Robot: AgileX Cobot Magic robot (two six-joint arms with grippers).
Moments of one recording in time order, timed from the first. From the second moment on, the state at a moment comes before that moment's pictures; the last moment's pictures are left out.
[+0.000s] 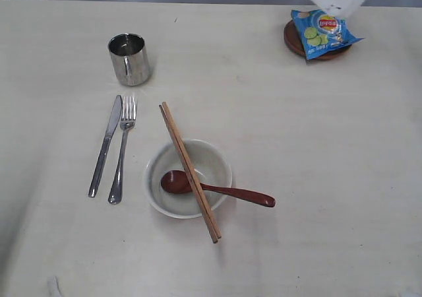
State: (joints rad) left arm -0.16 0.00 0.00 -0.02 0.22 -0.04; right arm -0.09 2.21 -2.18 0.47 0.87 -1.00
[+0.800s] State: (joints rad) left arm -0.16 0.00 0.00 -0.02 0.22 -0.04; right arm -0.44 2.41 -2.06 0.61 0.80 -0.91
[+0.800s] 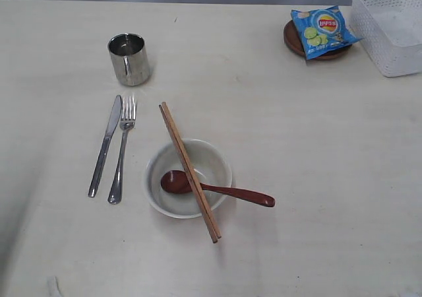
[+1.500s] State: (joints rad) left arm -0.16 0.00 0.00 -0.02 0.22 -0.04; right arm -0.23 2.45 -2.06 0.65 0.81 -0.94
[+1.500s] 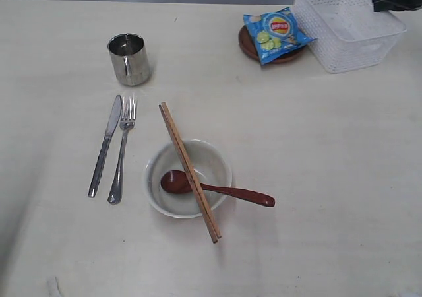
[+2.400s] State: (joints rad) left arm -0.16 0.00 0.00 -0.02 0.22 -0.04; right arm 0.05 2.29 -2.06 0.03 1.20 0.07
